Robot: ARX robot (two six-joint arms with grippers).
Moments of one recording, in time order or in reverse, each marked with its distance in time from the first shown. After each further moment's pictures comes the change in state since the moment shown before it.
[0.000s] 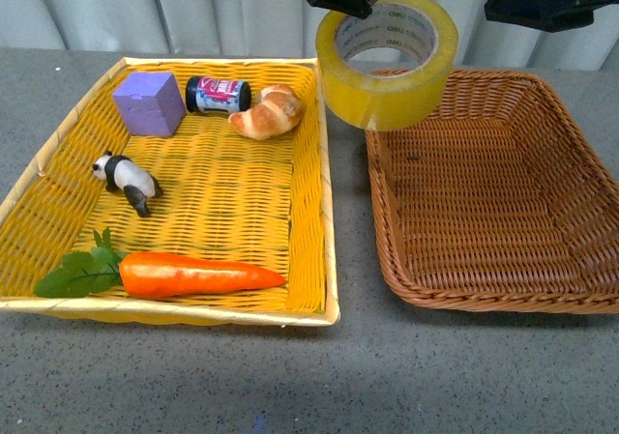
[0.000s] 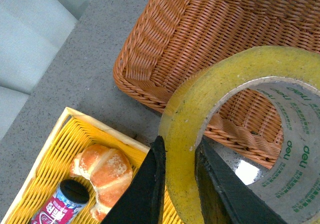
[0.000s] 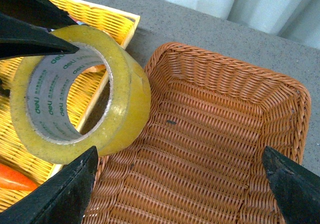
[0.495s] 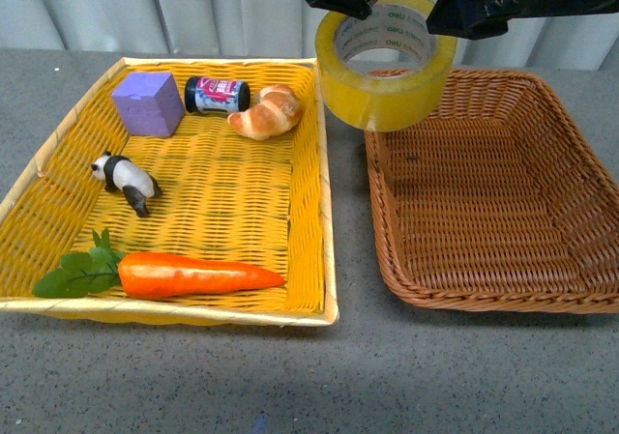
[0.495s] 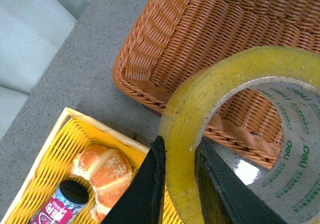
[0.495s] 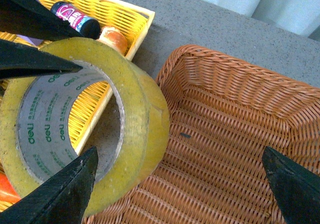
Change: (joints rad) left arm 0.000 0.000 0.000 0.000 0.000 0.000; right arm 0.045 0.183 0.172 -0.045 -0.013 -0.008
